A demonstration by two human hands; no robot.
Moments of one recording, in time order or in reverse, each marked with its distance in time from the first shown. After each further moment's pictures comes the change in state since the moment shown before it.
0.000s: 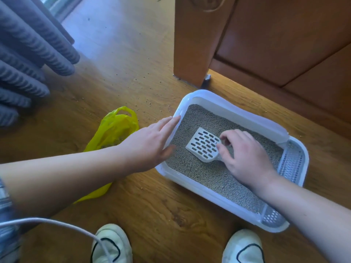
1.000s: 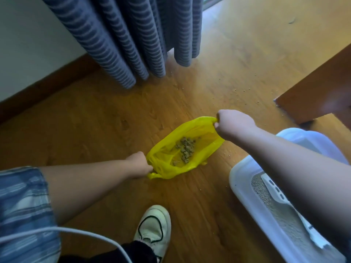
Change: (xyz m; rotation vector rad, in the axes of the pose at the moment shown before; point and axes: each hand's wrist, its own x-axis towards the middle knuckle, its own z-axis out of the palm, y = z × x) left_hand -0.202 -0.139 0.035 -0.374 -0.331 -1.283; right_hand 0.188 -0.231 0.087 -0.426 -0.404 -0.287
